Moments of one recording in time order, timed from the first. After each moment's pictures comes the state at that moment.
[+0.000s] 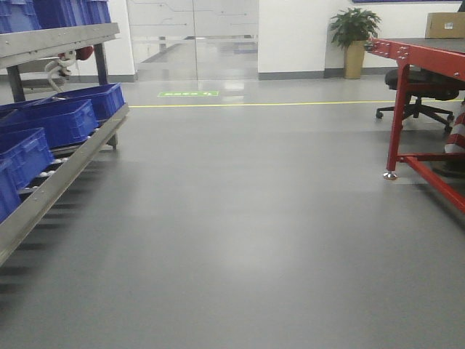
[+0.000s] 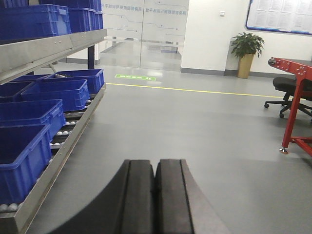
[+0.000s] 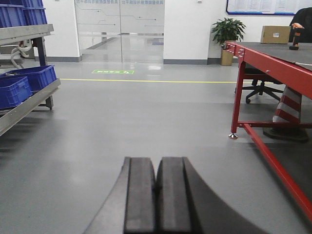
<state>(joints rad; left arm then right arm) 0.02 0.00 0.00 -0.01 0.05 -0.05 -0.08 0.00 0.00 0.10 0.08 -0.06</state>
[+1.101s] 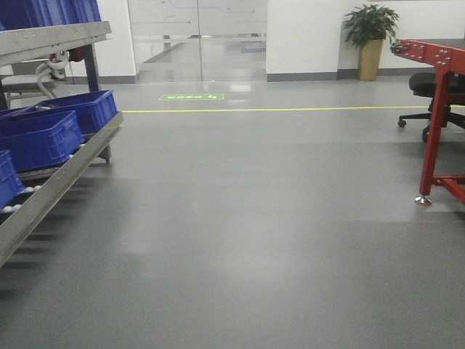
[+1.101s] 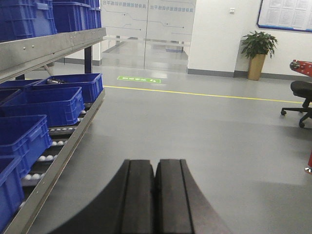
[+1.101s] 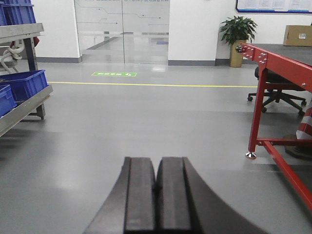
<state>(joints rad) 0.02 0.00 0.00 -0.01 0.05 -0.05 -0.08 0.00 0.00 0.10 0.08 -0.06</state>
